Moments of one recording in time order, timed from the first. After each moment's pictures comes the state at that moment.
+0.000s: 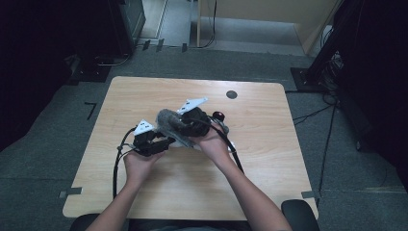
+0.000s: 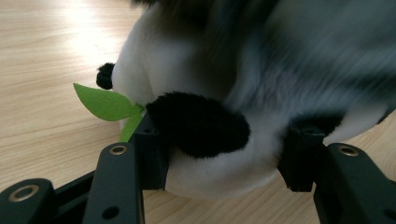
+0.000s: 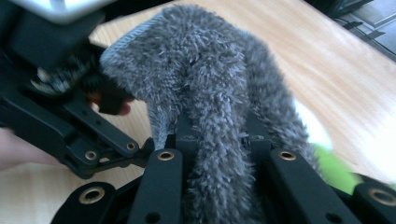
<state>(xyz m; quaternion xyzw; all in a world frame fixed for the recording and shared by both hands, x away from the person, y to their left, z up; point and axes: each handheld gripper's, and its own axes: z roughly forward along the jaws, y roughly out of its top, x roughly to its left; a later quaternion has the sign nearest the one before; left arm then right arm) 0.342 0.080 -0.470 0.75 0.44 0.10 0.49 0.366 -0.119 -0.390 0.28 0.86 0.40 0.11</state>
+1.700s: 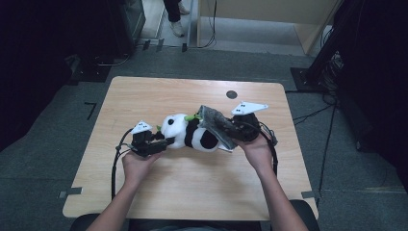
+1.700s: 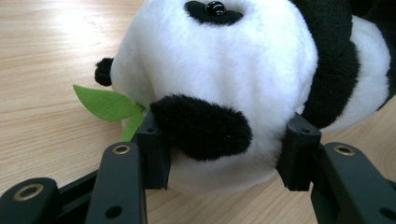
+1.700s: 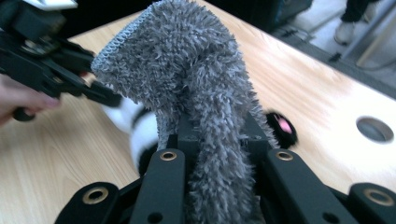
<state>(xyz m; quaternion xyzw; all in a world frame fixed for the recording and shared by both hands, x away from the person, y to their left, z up) 0.345 0.087 -0.477 0.75 0.44 0.07 0.49 0.331 -0.245 -0.368 0.34 0.81 0.44 0.17</state>
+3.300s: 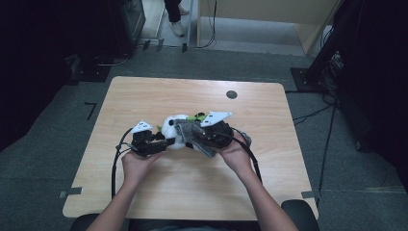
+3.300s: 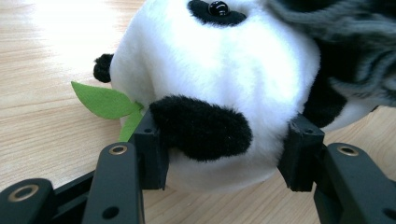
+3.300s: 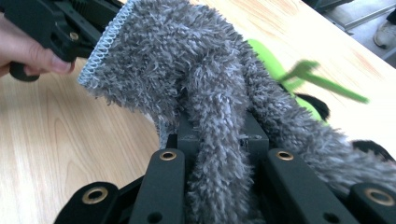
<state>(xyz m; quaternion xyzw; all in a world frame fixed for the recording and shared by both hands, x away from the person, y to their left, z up) 0.347 0.087 -0.476 0.75 0.44 0.06 0.49 0.336 -0.184 -0.404 0.27 0.87 0.39 0.15</state>
